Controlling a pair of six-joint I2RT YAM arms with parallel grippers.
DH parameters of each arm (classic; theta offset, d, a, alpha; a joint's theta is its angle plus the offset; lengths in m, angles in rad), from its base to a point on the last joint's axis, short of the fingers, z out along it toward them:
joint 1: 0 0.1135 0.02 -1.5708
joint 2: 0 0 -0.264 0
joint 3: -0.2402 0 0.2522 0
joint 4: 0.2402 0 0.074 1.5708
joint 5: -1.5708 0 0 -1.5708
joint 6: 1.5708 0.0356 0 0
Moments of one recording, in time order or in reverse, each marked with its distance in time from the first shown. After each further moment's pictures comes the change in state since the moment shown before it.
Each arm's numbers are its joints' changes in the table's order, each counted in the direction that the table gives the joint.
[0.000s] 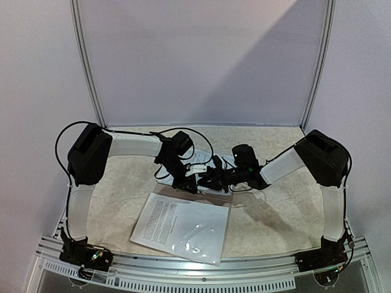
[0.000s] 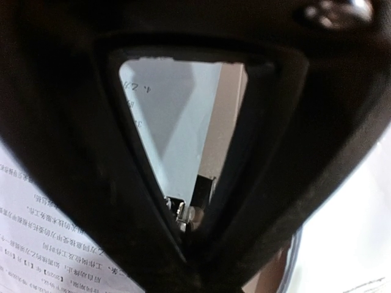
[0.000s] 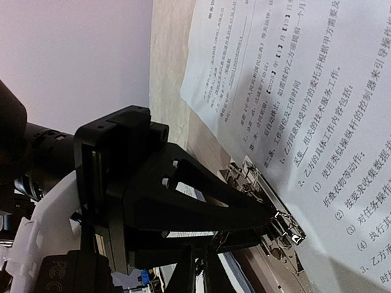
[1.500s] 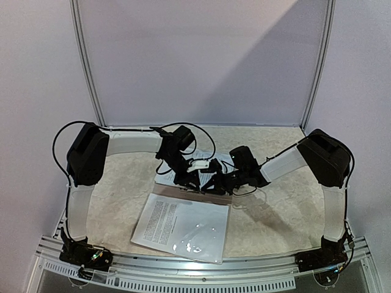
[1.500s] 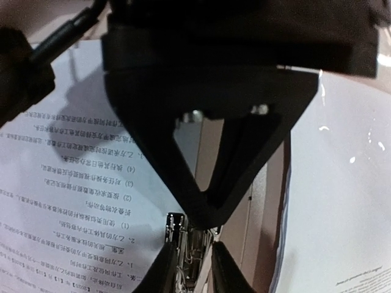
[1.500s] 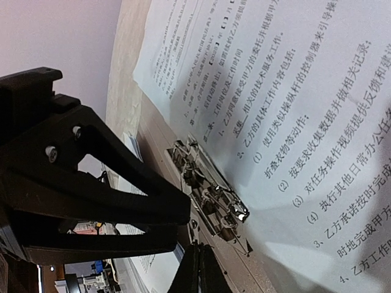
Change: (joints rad) left arm -0.010 -0.015 -0.066 0.049 -0.006 0.050; right arm 0.000 -0.020 -0.021 0.262 -0.066 -0.298
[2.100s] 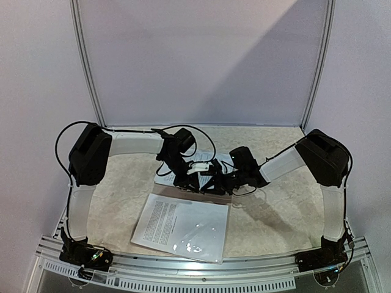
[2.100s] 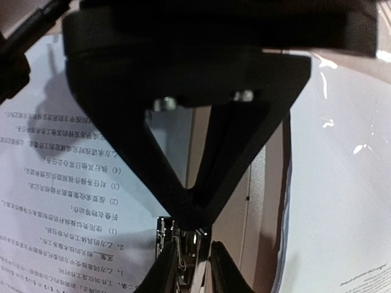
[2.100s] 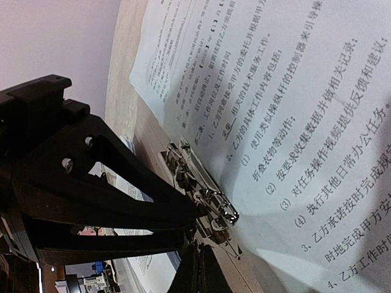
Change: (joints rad) left arm 0.000 0.021 0.000 0.008 0.002 0.018; right arm -0.012 0.020 -0.007 -0.011 0.005 -0.002
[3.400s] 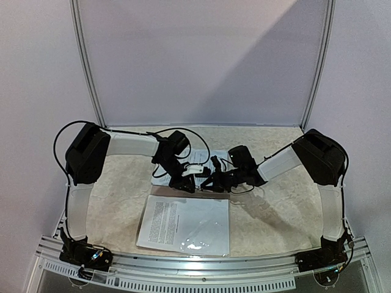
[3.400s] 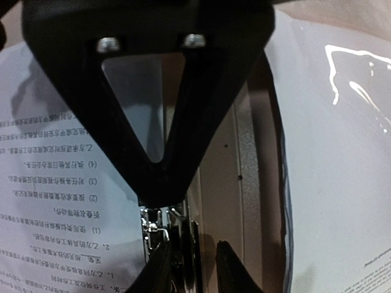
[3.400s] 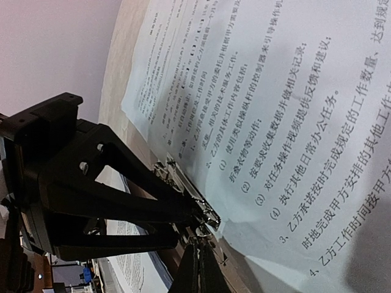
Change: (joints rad) left arm 0.035 -0.023 0.103 -0.097 0.000 0.069; right arm -0.011 0.042 -0.041 -0.010 -0.056 -0.034
